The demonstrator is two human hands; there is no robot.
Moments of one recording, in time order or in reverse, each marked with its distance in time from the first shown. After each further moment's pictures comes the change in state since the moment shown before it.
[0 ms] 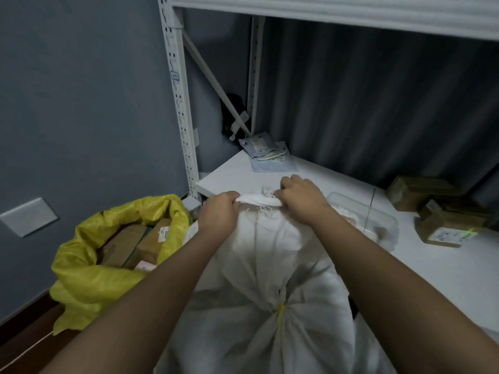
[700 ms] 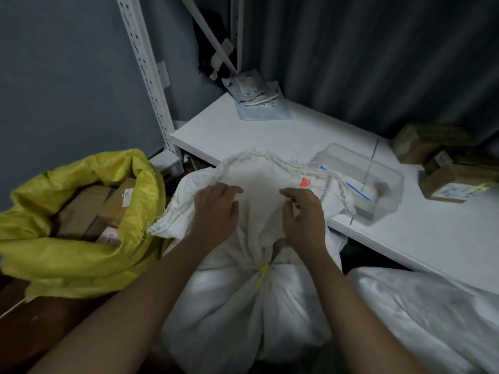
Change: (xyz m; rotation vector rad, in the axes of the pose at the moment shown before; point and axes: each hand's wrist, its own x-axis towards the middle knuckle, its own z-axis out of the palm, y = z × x) left_hand -0.017 -0.039 0.126 0.047 -0.058 0.190; right_hand -0.057 -0.040 0.147 1.005 0.565 0.570
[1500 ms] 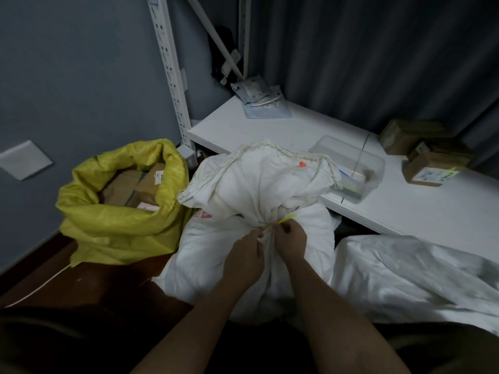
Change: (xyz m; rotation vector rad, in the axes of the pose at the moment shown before) left_hand -0.169 0.081 -0.016 -0.319 -0.244 -0.287; right_hand -0.124 -0.003 0.003 0.058 -0.147 0.577
